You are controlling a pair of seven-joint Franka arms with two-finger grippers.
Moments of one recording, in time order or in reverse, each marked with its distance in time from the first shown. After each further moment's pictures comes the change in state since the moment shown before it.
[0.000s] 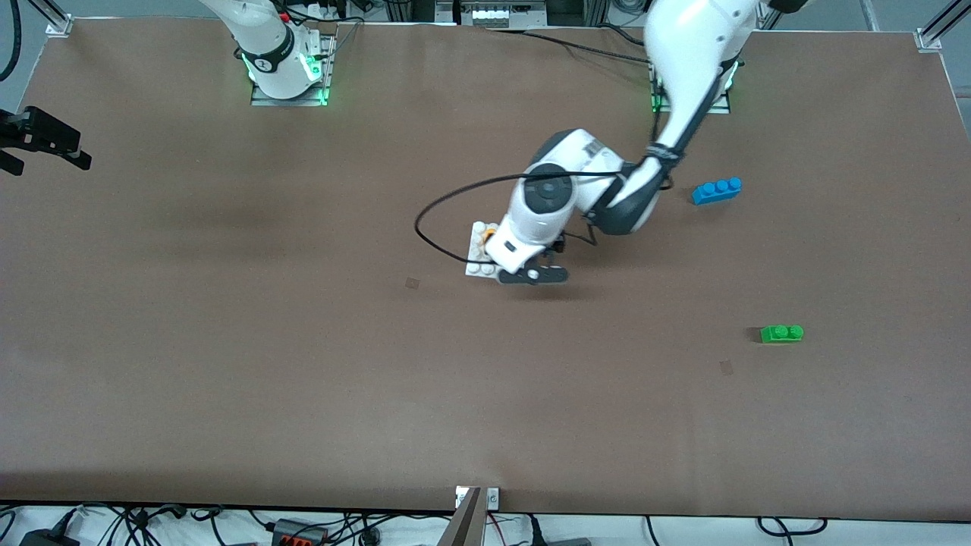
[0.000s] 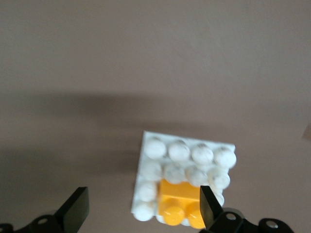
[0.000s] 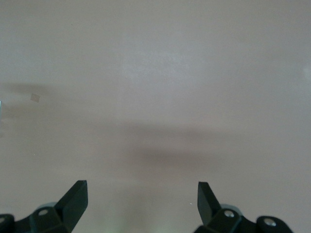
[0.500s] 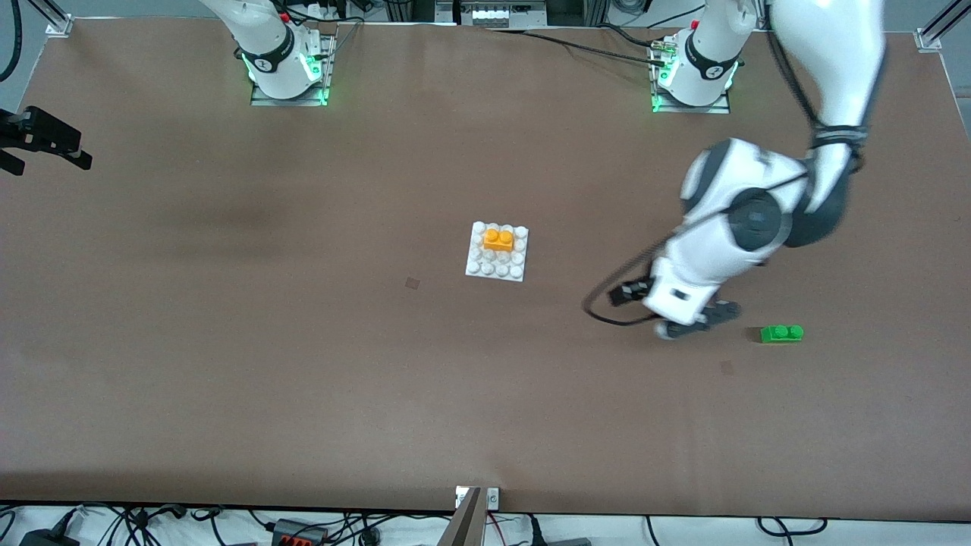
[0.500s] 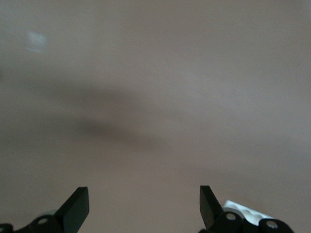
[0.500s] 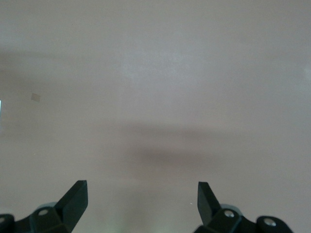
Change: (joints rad) left arm 0.360 -0.177 0.004 -0.056 -0.011 -0.086 0.152; right arm 0.002 0.000 0.001 0.000 0.001 -0.001 0.000
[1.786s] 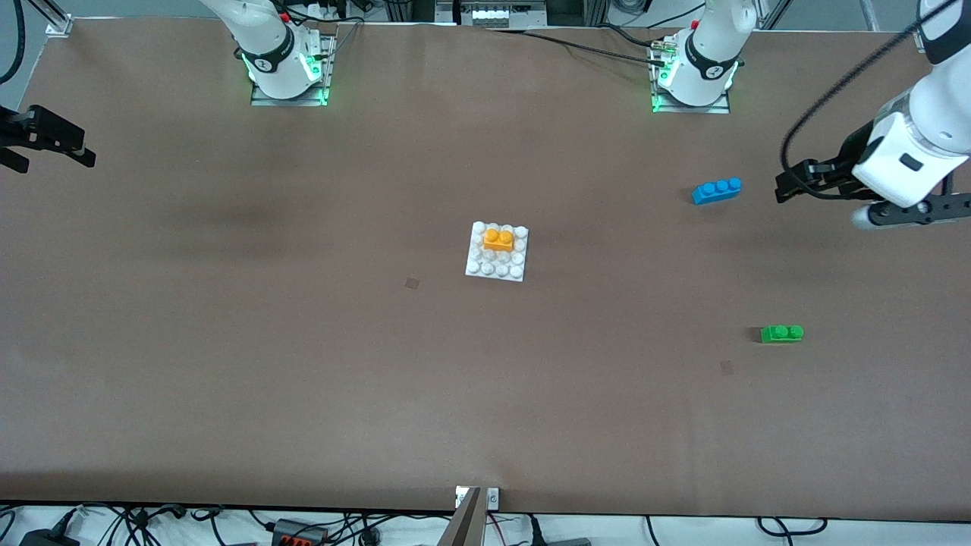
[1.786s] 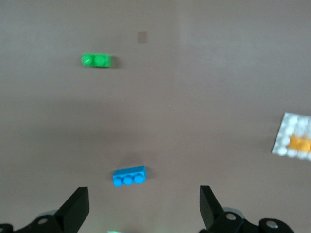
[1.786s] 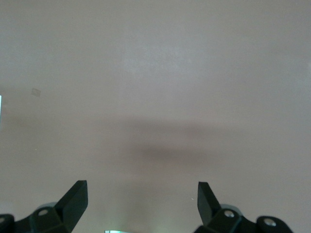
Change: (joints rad) left arm 0.134 -0.379 0.071 0.009 -0.016 -0.487 0.485; right arm 0.001 0.002 -0.001 0.000 0.001 -0.021 0.000
